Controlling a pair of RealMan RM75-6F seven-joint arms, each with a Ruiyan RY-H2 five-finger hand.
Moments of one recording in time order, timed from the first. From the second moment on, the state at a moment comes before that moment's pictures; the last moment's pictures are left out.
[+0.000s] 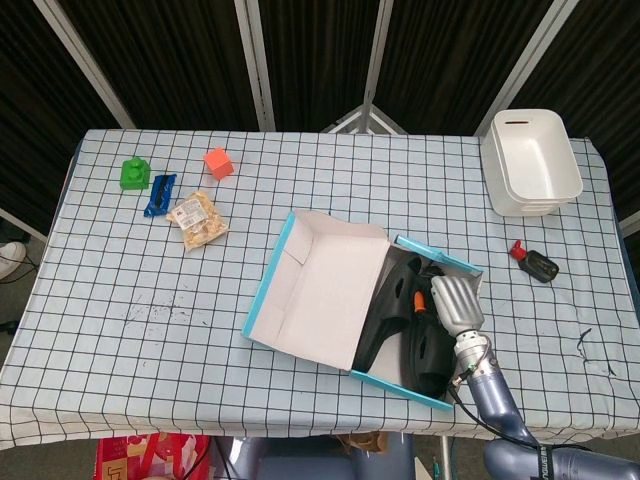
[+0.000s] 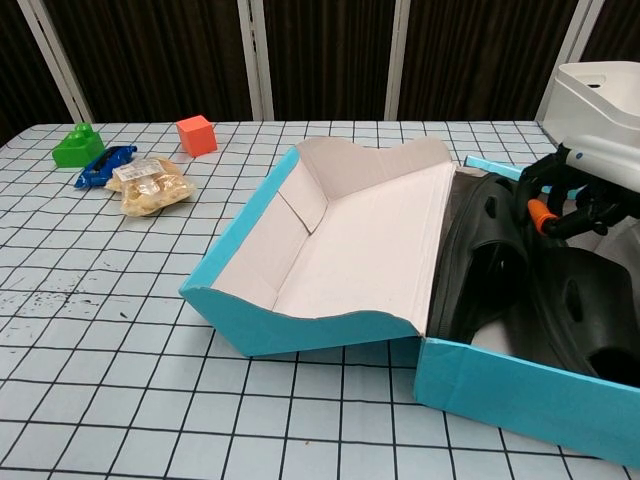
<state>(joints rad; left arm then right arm) 0.06 -0.94 -0.12 -1.66 1.33 1.59 -0.05 0.52 -1.44 0.17 -1.70 -1.07 1.18 -0.22</state>
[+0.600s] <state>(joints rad) 0.07 -0.92 -0.10 -1.66 1.40 1.62 -0.11 0.39 -1.08 0.15 -2.02 -1.21 1.24 -0.15</state>
